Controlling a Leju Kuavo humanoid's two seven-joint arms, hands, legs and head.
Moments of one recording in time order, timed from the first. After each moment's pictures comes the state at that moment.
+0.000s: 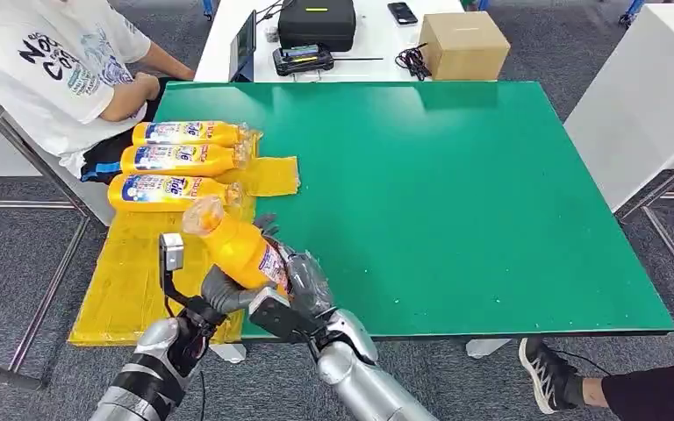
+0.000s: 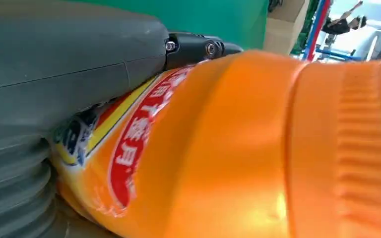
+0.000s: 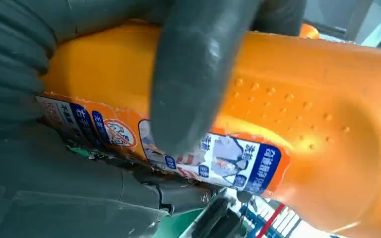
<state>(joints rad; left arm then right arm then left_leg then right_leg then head) -0.34 -0.12 -0.25 -0.94 0.35 -0.45 -0.29 -0.36 0.35 0.58 -0.76 0.47 -0.32 -0.58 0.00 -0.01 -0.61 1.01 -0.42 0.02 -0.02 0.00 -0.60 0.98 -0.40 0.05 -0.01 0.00</state>
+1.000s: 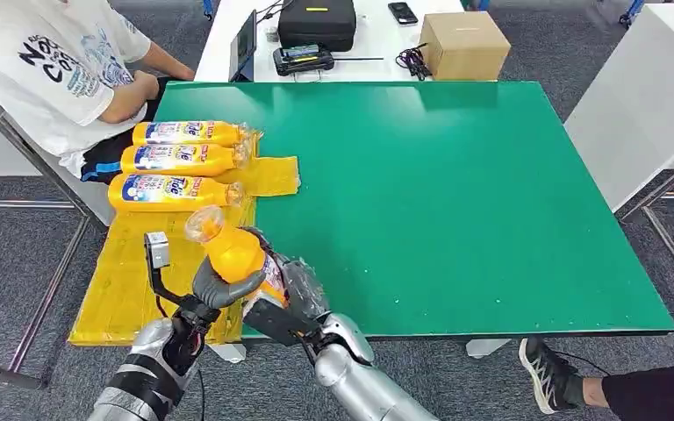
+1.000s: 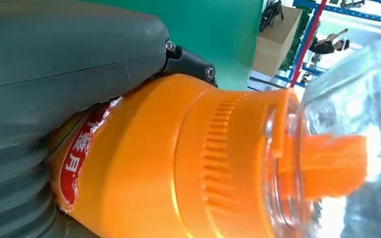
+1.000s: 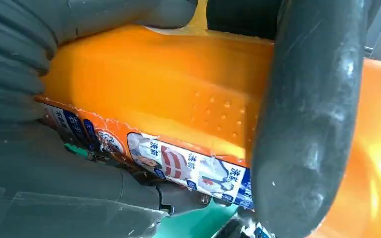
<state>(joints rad) -0.33 -0.12 -0.21 -0.94 0.38 -0.41 -0.30 -0.39 0.36 0.61 -0.67 0.46 -0.31 -0.55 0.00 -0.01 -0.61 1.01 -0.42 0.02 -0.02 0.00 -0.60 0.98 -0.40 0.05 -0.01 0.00</state>
